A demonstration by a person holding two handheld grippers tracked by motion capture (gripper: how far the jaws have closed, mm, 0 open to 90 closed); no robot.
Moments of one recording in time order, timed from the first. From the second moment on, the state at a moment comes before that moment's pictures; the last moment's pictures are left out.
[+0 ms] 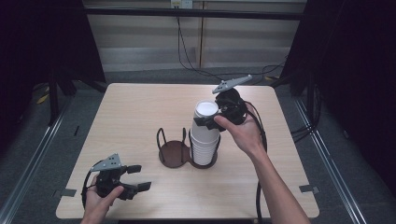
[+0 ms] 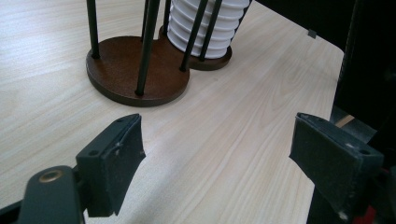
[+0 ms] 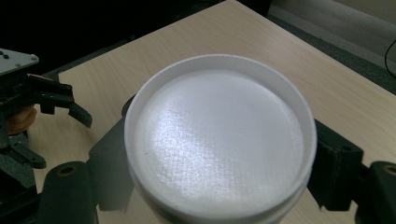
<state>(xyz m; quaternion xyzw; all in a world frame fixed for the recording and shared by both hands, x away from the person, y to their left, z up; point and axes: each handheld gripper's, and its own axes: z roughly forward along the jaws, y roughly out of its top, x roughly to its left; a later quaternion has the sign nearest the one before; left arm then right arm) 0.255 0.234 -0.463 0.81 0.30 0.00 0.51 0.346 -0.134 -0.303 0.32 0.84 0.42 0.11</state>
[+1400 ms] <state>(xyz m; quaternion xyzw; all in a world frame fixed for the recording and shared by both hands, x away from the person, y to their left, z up) 0.256 0.232 -0.464 0.81 0.29 -0.01 0.50 0.341 -0.160 -0.269 0.33 0.79 0.50 0.09</state>
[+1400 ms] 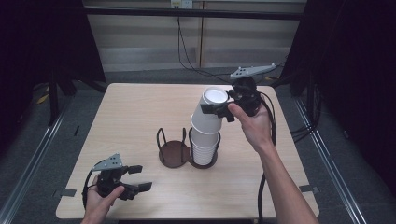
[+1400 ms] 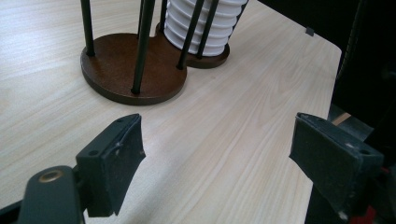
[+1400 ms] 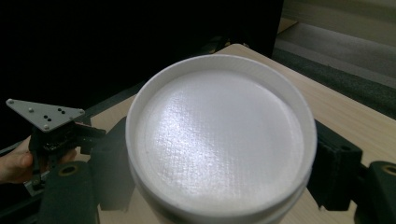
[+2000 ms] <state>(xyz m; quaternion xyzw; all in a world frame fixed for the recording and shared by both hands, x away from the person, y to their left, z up) 0.257 0.234 -0.464 0.81 0.30 0.00 0.51 0.337 -0.173 -0.252 0.33 0.78 0.53 0.09</state>
